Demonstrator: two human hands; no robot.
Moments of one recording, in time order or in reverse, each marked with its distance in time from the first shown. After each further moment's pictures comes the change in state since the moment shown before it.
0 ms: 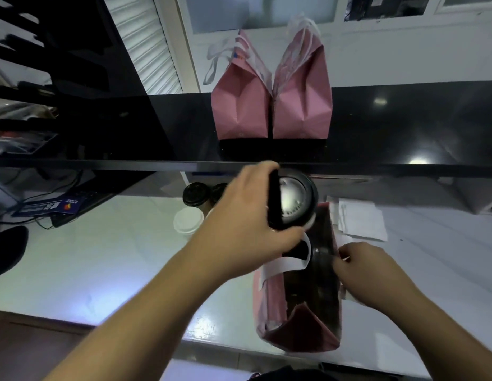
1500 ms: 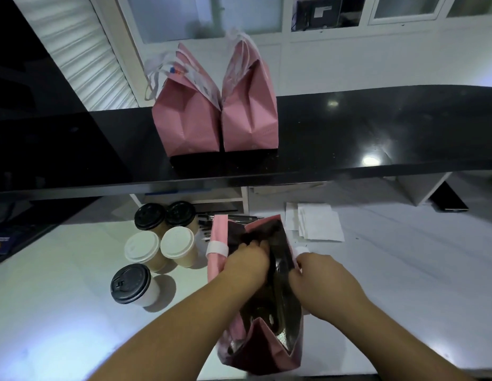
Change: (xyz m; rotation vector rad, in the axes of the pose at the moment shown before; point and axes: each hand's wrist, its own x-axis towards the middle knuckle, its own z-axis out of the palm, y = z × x) left_hand 0.074 -0.046 0.182 0.479 -0.648 -0.152; right_hand 0.004 0.002 -0.001 -0.031 0.001 0.034
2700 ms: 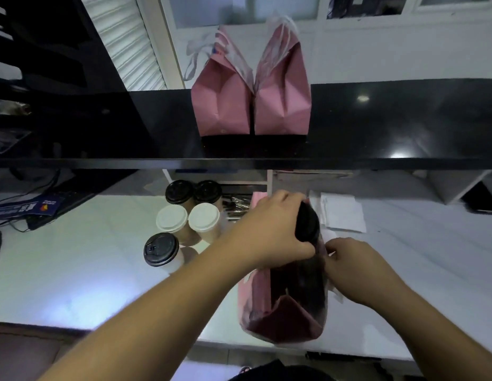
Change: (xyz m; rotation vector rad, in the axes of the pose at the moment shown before) left_hand -0.107 0.001 -0.075 -0.239 0.315 0.225; right_hand -0.017 0.010 -0.009 0.031 -0.039 -0.042
